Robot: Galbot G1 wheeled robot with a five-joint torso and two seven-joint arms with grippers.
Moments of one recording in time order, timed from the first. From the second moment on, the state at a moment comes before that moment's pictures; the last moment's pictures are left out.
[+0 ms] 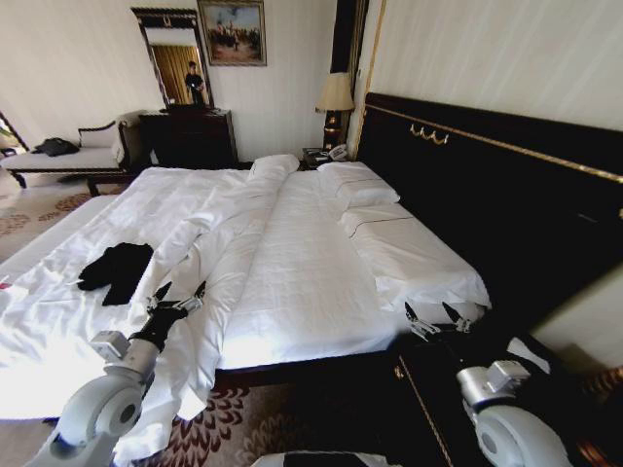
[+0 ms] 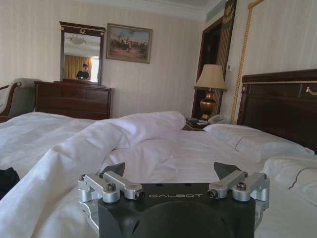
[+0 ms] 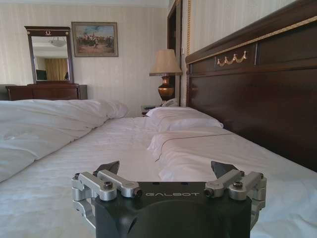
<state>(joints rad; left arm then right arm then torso) 1.65 -0.98 -0.81 -2.28 -0.76 0.17 -0.13 -1.80 1.16 0.83 2.29 0.52 -0.11 0.05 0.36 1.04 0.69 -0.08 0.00</state>
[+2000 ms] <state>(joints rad) 1.71 -0.96 -0.83 -2.31 -0.76 0.12 -0.04 -1.78 1.17 0.83 2.29 0.51 -0.09 0.14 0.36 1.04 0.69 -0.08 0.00</state>
